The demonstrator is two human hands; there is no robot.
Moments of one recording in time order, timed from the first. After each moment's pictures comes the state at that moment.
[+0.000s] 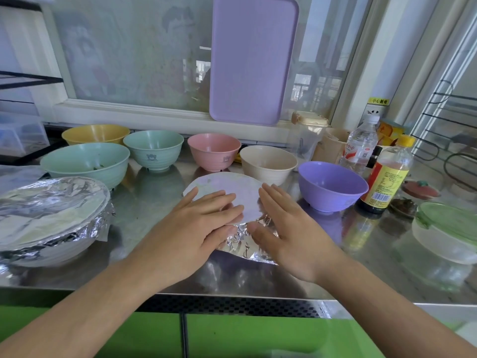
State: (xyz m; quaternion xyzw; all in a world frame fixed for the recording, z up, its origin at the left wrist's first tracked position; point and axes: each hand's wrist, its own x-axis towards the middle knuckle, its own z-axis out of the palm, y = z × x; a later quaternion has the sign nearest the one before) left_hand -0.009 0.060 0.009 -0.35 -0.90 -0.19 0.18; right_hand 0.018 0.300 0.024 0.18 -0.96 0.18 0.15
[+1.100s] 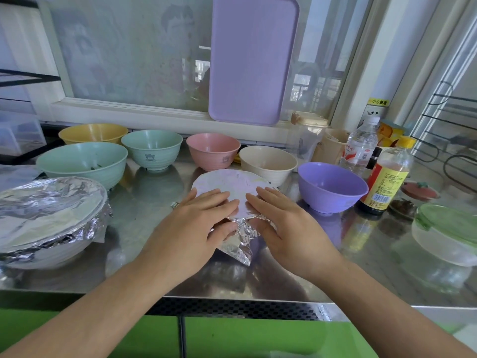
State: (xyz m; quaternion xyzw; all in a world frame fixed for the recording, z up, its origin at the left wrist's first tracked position) left_hand -0.013 0.072 0.006 -0.29 -0.90 -0.22 0.22; right_hand 0.001 0.304 0.010 0.20 -0.94 0.19 0.20
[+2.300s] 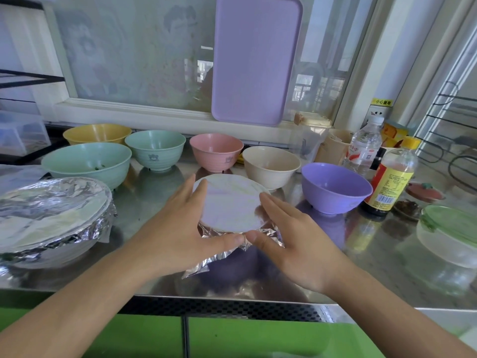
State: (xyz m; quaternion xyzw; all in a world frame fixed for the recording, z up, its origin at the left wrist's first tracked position) left_hand 0.006 0.061 0.043 -0.17 -0.95 -0.25 0.05; right_hand 0.021 0.298 0.023 0.19 -0.95 0.21 0.15
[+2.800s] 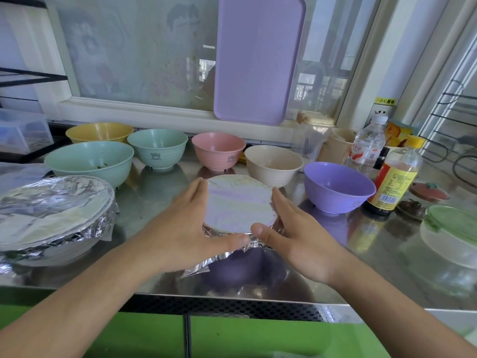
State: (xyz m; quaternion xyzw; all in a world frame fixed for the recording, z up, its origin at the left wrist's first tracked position) left_hand 0.002 0.061 0.043 -0.18 -0.95 -0.24 0.03; right_hand 0.008 0.304 0.023 0.19 -0.93 0.31 0.07
